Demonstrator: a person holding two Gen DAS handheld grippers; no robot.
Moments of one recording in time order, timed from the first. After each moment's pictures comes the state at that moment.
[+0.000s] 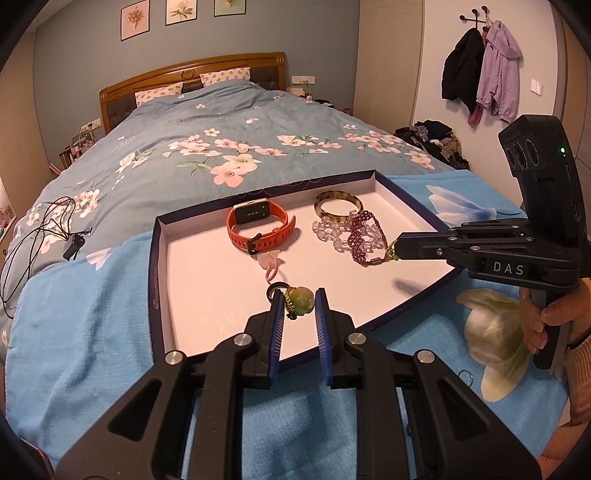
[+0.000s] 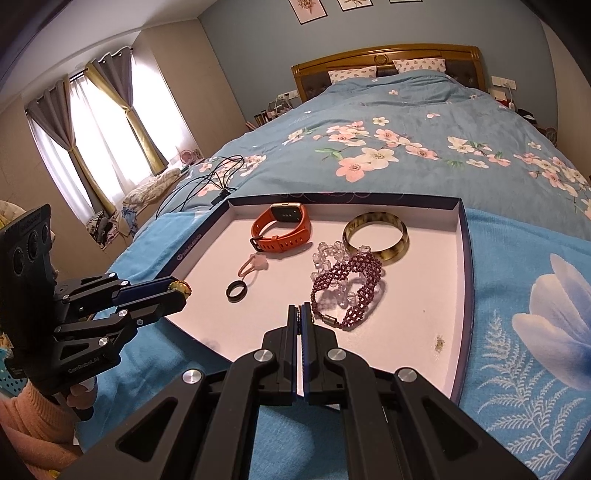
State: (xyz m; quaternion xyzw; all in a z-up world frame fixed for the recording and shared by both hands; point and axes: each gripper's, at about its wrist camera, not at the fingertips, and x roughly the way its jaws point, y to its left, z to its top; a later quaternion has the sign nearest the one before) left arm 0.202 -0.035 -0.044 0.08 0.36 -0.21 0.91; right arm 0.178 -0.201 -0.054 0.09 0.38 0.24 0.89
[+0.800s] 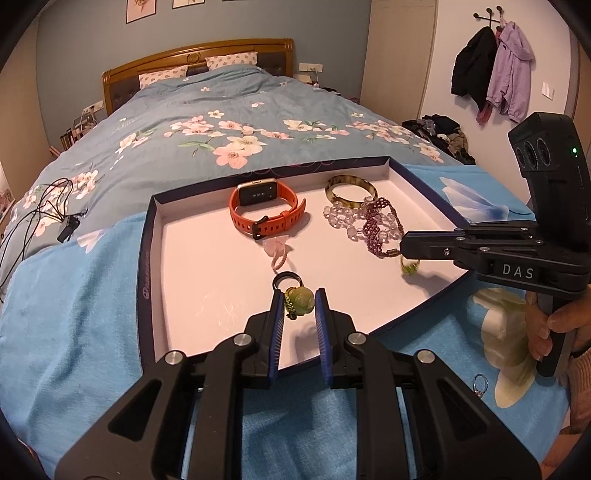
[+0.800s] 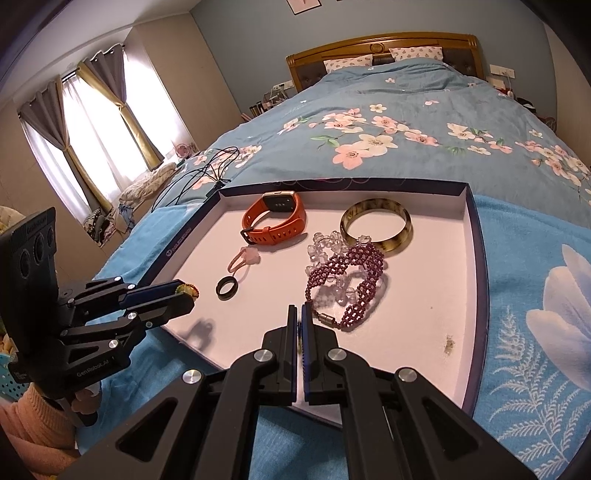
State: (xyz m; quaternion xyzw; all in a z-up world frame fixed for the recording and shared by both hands) left arm 0.221 -0.035 -0.062 0.06 0.39 -0.20 0.90; right arm 0.191 -0.196 -0.065 0.09 0.40 0.24 0.88
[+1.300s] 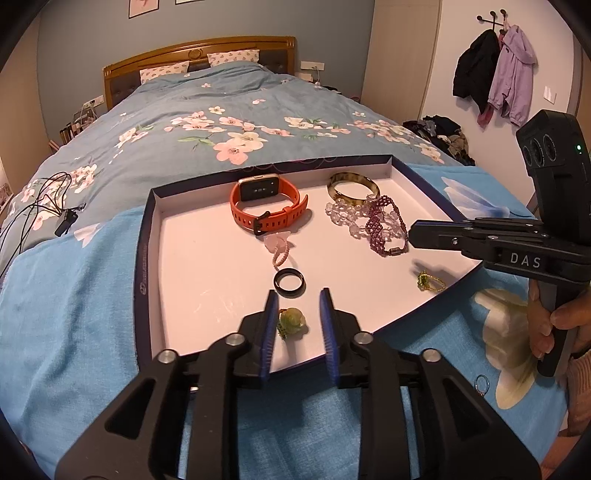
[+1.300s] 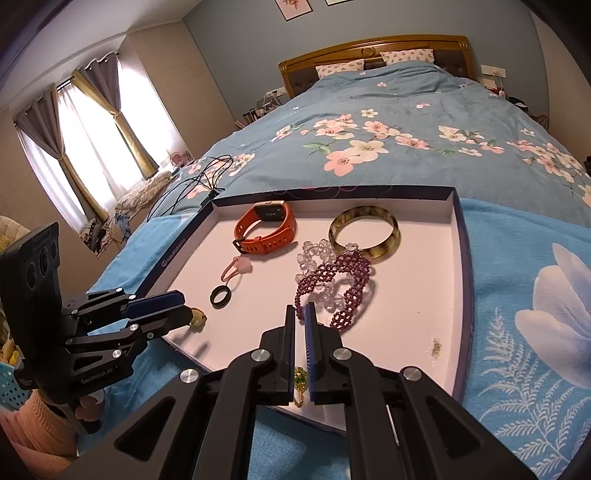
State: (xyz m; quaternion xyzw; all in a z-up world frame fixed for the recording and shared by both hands) left arm 0.223 -0.034 -0.066 0.05 0.39 -0.20 0.90; right arm 0.190 -0.205 -0.060 0.11 0.39 0.23 0.89
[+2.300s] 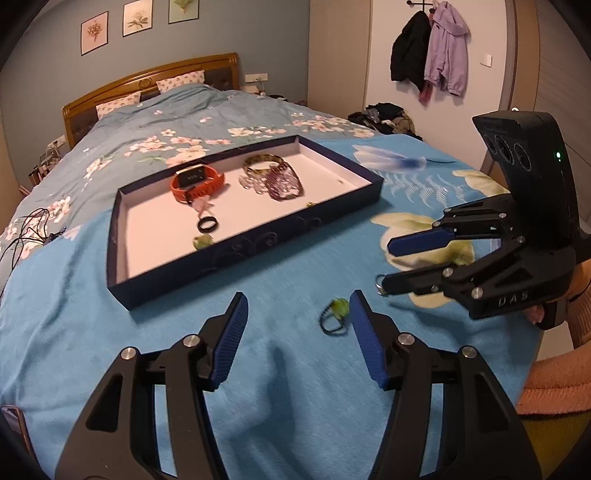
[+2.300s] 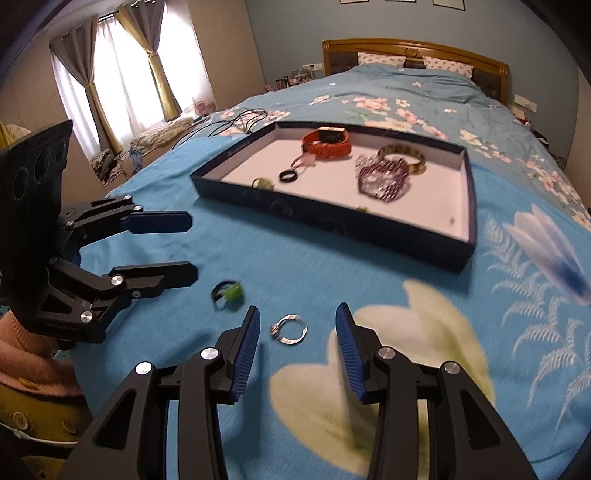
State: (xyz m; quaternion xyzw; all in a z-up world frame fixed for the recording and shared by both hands) left arm 0.102 -0.048 -0.059 0.11 0.35 -0.29 0.88; right arm 0.070 -0.181 -0.073 -0.01 0.41 0.26 0.87
